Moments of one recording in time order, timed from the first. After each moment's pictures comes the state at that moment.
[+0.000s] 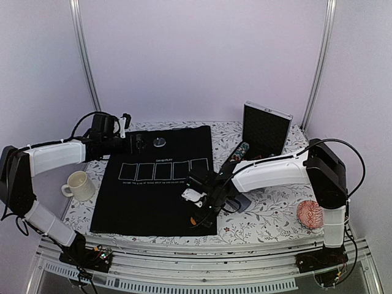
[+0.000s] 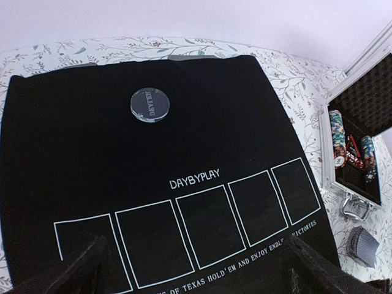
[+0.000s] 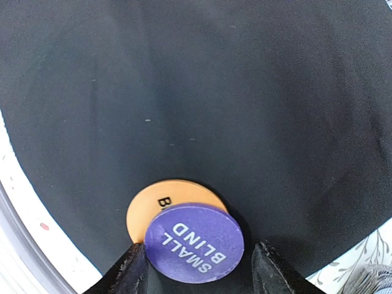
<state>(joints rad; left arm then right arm) -0.31 1.47 0.93 -0.07 0.14 -0.26 1.12 2.07 1.46 -0.67 -0.02 0.04</state>
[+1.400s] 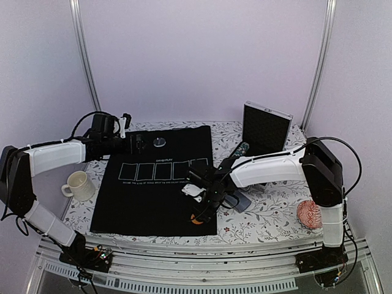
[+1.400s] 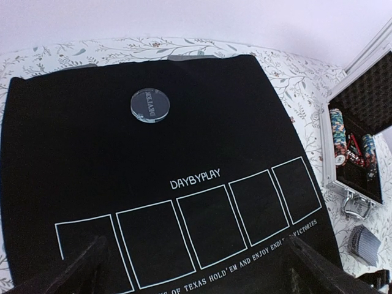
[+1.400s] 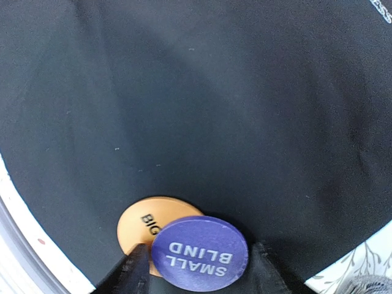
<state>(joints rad) -0.31 1.47 0.93 -0.07 0.14 -0.25 1.08 2.10 1.51 -0.68 -0.04 0.06</state>
